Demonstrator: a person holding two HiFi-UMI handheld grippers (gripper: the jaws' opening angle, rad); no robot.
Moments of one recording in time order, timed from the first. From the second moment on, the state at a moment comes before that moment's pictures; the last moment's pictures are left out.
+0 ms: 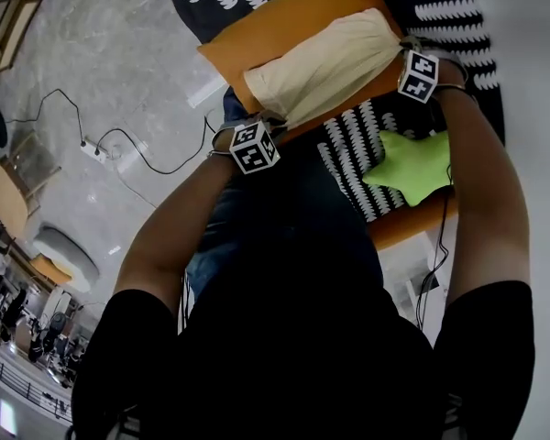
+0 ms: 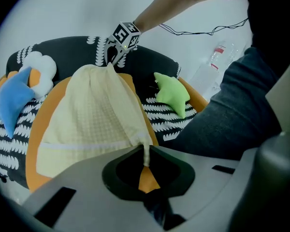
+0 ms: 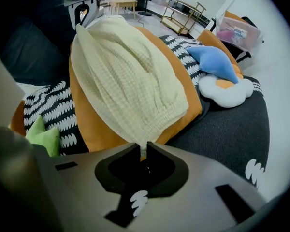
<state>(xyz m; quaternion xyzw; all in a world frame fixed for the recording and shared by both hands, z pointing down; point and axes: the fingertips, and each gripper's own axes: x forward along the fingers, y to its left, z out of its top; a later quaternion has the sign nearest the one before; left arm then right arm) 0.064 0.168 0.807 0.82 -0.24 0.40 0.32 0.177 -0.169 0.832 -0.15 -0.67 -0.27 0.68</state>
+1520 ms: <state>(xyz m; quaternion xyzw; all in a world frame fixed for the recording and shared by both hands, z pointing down) 0.033 0.179 0.761 0.77 -0.21 0.40 0.46 0.254 -0.127 0.767 0.09 -0.72 -0.03 0.69</state>
